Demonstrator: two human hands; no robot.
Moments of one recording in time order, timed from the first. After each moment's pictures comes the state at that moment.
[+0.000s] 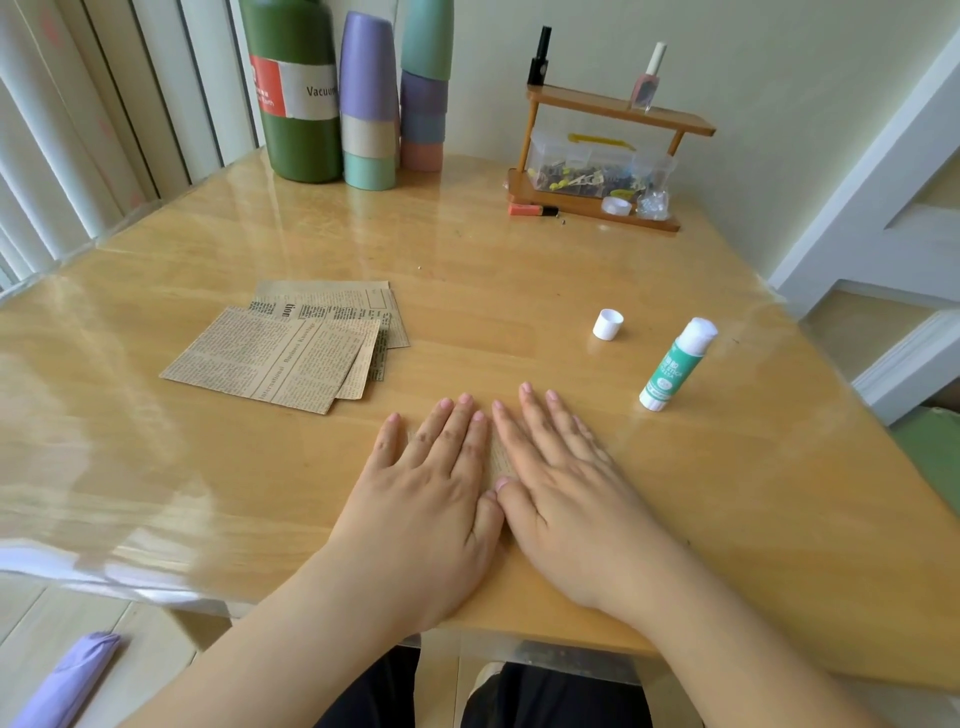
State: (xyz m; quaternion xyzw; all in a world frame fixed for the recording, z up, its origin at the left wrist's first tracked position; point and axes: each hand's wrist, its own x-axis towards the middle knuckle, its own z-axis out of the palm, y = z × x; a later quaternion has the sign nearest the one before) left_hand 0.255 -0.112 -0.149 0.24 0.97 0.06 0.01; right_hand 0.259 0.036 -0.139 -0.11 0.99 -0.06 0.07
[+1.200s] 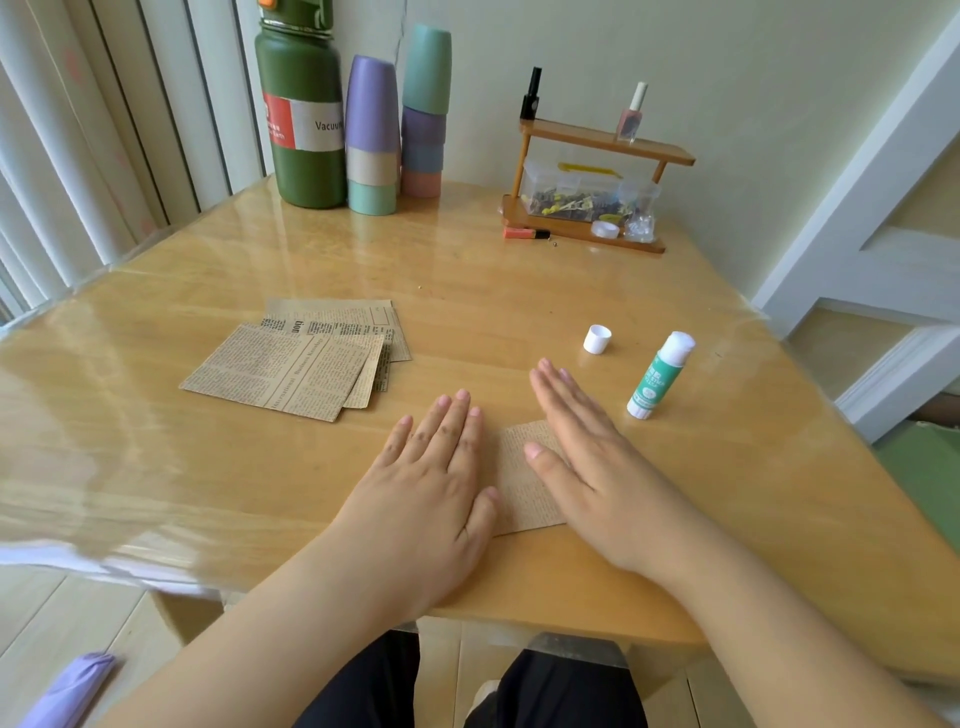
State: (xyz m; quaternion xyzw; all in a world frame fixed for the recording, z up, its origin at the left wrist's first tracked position) left_hand 0.256 -0.121 -0.140 0.27 0.96 0.10 0.00; right_hand 0.256 0.061 -0.121 -0.14 0.97 -0.21 0.01
